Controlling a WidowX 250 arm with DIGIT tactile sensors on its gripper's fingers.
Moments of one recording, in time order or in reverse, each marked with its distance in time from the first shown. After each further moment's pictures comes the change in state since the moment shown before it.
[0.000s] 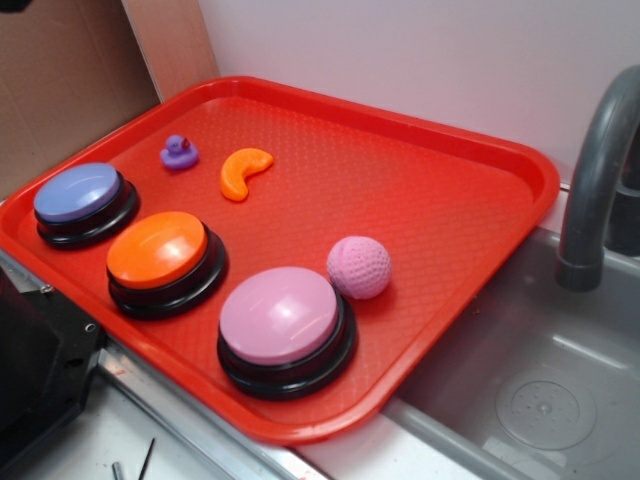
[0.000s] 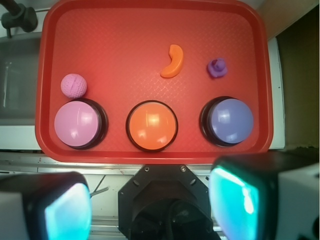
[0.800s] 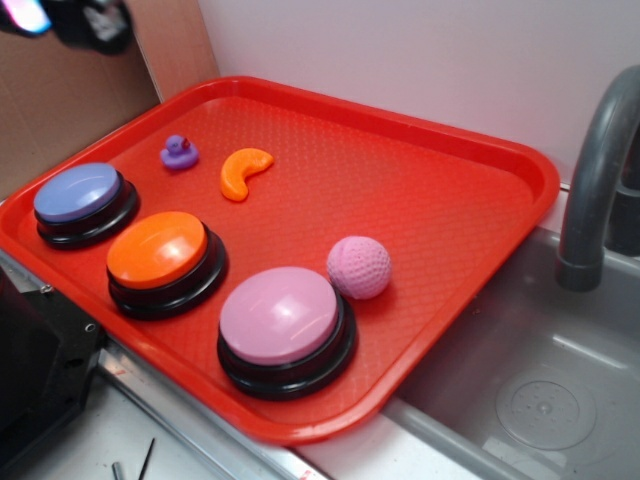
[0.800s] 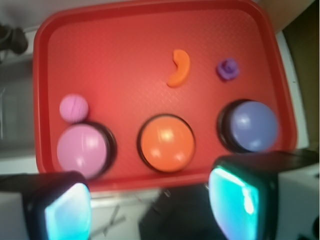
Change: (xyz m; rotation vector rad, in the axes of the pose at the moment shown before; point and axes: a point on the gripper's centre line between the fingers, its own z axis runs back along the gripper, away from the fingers) arm 0.030 -0.029 -0.046 -0.004 -0.041 0.129
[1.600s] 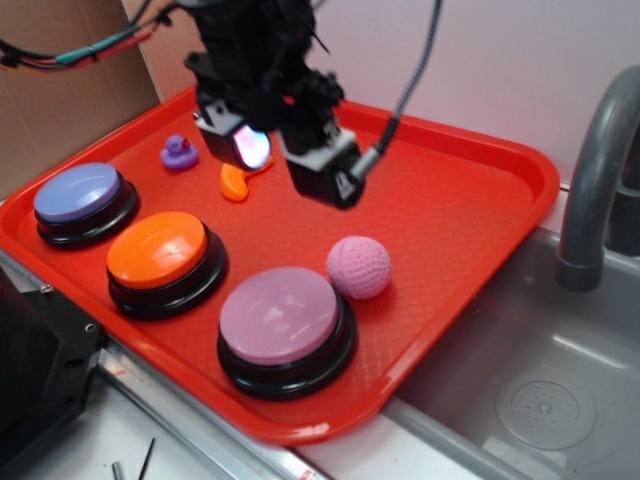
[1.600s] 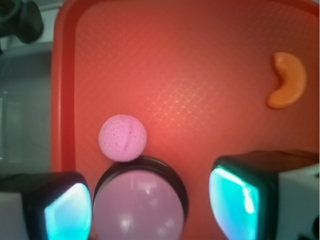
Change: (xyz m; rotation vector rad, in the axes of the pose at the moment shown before) arm 0.027 -0.074 -0.099 -0.023 0.033 -0.079
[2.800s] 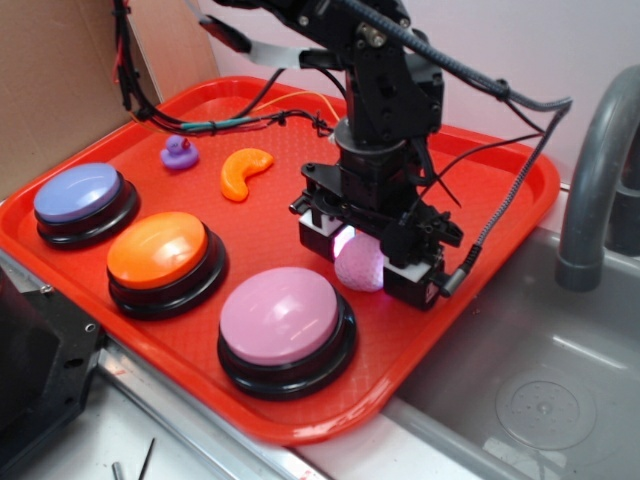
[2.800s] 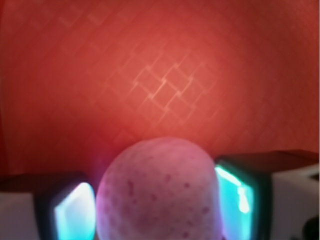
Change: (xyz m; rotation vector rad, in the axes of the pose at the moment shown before) arm 0.022 -0.016 -0.086 0.160 0.092 0.058
